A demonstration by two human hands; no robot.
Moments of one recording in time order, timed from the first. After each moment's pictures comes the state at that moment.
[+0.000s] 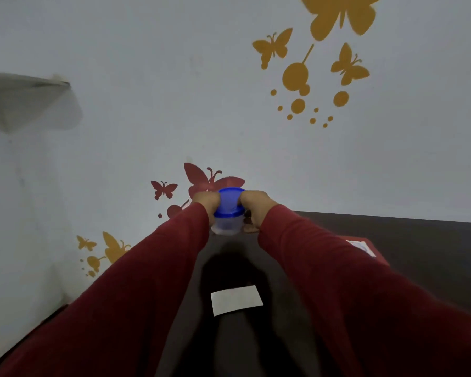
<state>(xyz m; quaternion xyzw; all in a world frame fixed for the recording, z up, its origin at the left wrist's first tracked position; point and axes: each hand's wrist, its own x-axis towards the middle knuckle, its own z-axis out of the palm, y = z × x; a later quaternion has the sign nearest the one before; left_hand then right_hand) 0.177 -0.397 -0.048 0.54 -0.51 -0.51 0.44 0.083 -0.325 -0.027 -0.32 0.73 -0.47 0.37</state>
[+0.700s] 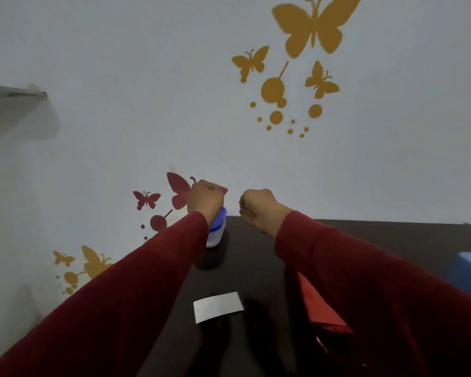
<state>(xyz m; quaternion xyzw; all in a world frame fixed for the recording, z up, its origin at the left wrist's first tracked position) 0.154 -0.347 -0.022 0.48 -0.65 -0.33 0.48 0.044 -0.289 -0.022 -0.31 0.62 -0.62 0.37</state>
